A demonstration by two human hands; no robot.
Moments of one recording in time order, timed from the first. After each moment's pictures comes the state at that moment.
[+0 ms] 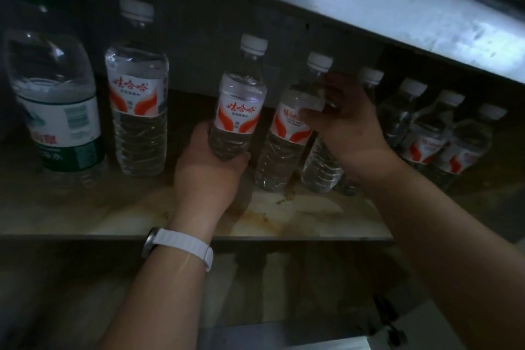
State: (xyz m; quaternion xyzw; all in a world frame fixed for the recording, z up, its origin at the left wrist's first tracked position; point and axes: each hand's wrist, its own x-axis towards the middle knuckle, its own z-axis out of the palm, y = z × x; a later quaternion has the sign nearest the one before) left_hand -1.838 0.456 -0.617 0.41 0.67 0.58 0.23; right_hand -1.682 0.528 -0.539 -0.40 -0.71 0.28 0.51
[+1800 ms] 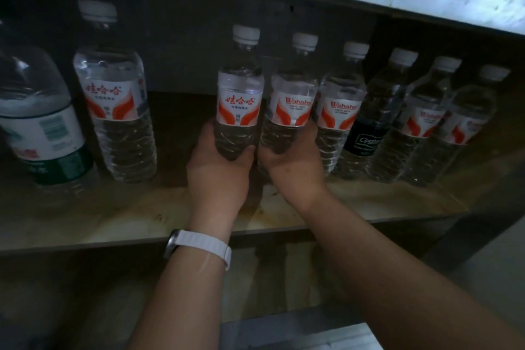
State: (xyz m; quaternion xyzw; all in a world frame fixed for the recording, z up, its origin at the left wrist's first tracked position) left_hand -1.810 0.471 -0.633 0.41 0.64 0.62 0.20; right_hand -1.708 0.528 -0.633 -0.54 -0.65 0.25 0.48
